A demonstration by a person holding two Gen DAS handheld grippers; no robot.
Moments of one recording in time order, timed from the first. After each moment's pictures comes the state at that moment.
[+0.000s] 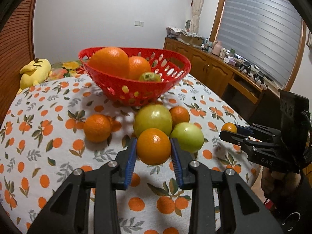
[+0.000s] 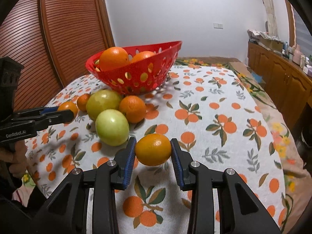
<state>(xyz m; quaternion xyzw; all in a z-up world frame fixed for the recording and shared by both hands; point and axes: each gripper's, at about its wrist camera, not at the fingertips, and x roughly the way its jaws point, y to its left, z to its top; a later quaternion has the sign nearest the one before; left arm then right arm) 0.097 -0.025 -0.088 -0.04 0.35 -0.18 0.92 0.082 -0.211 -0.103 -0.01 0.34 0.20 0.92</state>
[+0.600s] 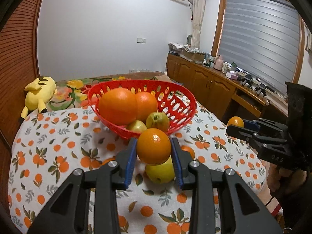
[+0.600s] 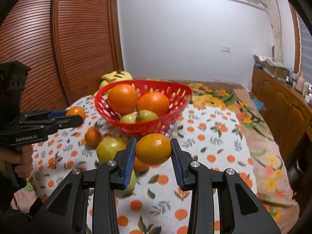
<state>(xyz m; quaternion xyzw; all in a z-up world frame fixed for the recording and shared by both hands) 0.122 -0.012 -0.036 -0.03 0.30 -0.17 0.94 0.107 -0.191 -0.033 -0.05 0.27 0.21 0.94</state>
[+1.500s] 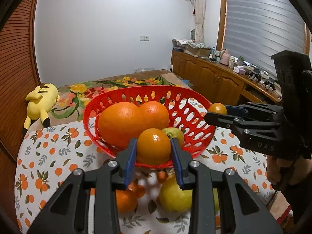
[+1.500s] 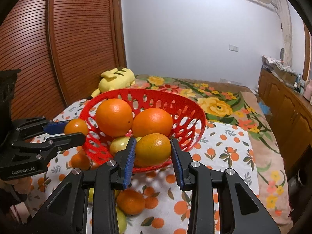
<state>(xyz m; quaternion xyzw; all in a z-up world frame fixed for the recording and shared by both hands) 0.183 -0.025 -0.038 0.00 0.31 -0.15 0.94 0.200 -0.158 -0.030 -0.07 0.30 0.23 0.92</state>
